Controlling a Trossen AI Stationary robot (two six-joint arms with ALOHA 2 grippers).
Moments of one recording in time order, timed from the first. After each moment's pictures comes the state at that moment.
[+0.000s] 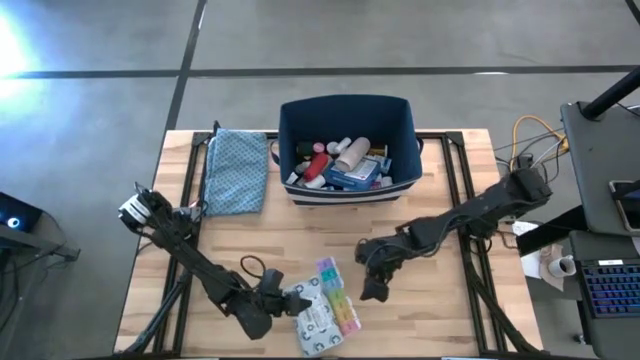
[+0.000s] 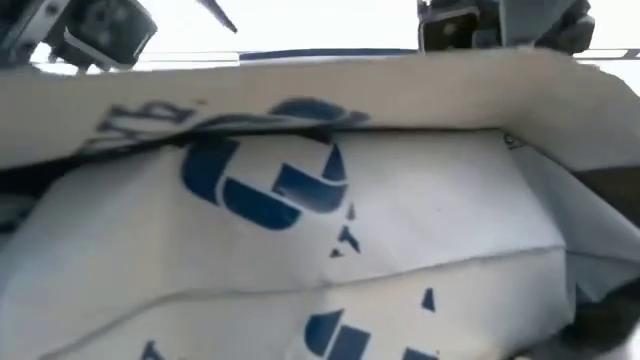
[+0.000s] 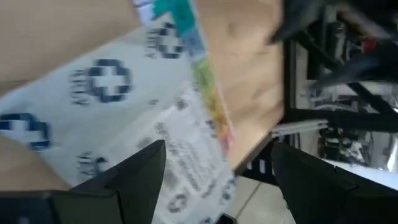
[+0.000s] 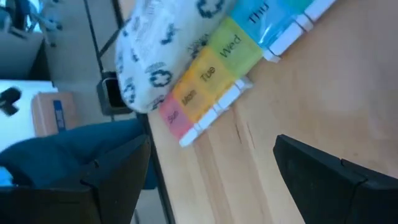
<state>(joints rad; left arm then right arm) -0.75 1.75 1.00 0.03 -0.64 -1.98 0.34 1.59 0.91 -0.17 -0.34 0.96</state>
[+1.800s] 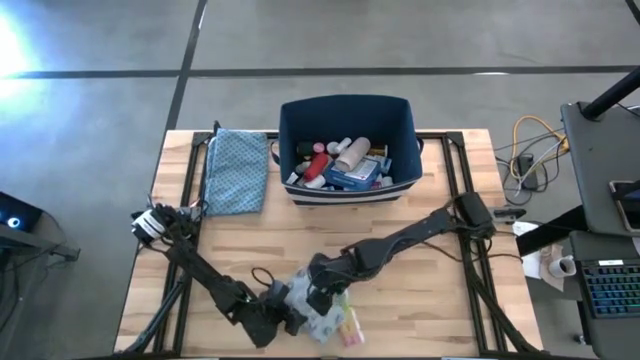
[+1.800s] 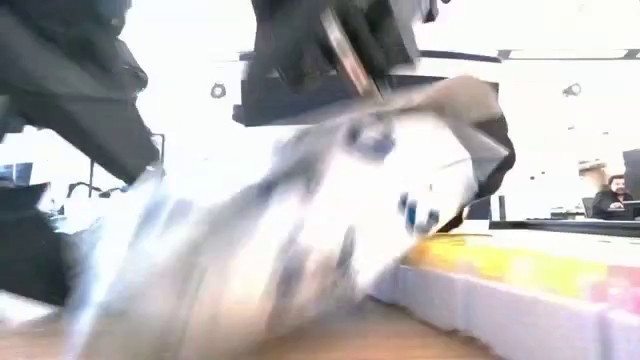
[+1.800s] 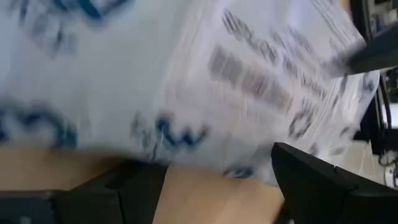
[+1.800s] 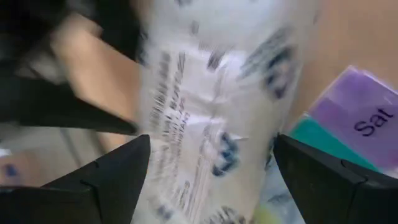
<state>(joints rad) -0.74 1.93 0.99 0.06 -0.52 -1.76 0.36 2.09 1.54 -0.43 -0.15 1.09</state>
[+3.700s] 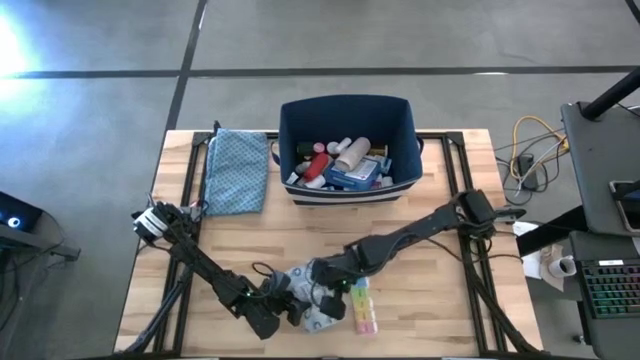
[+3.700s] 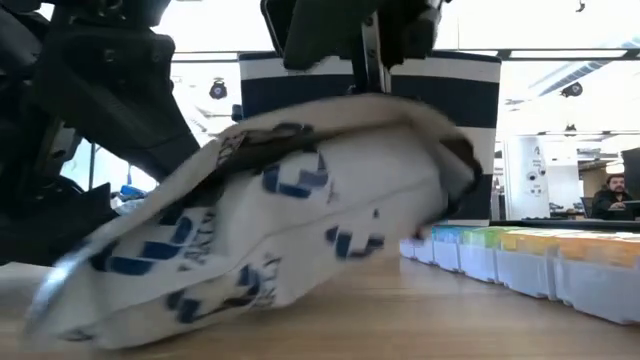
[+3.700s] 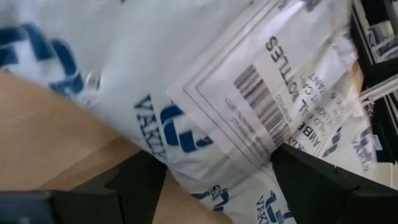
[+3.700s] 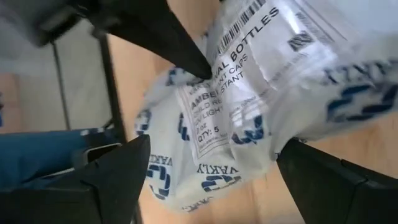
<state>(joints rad) -0.70 1.94 0.94 0.08 -0.64 -1.64 0.35 2.05 1.52 -0.44 -0.28 0.77</state>
